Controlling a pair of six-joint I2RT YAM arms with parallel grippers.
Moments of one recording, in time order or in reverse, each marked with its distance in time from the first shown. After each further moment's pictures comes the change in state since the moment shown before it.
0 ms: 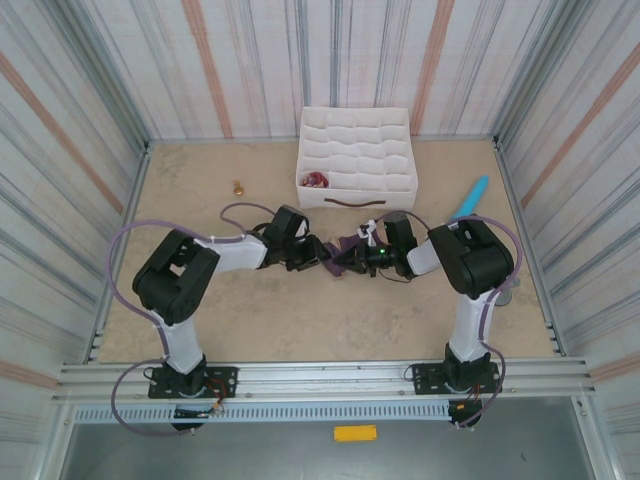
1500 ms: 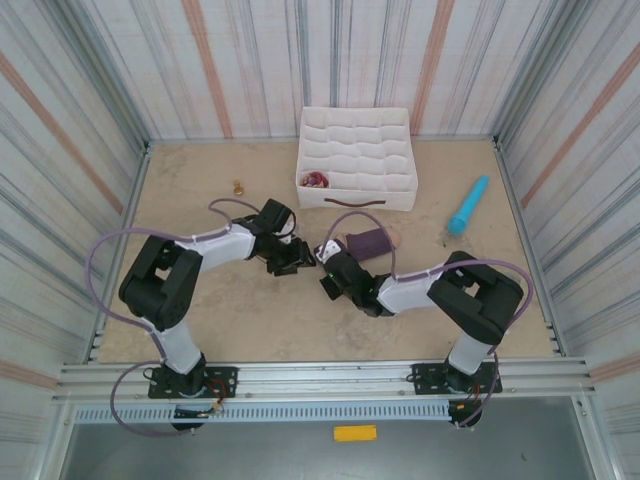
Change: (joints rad) left arm 0.085 -0.093 0.043 -0.389 0.042 0.161; right arm 0.550 -0.259 -0.042 -0.249 1.257 -0.808
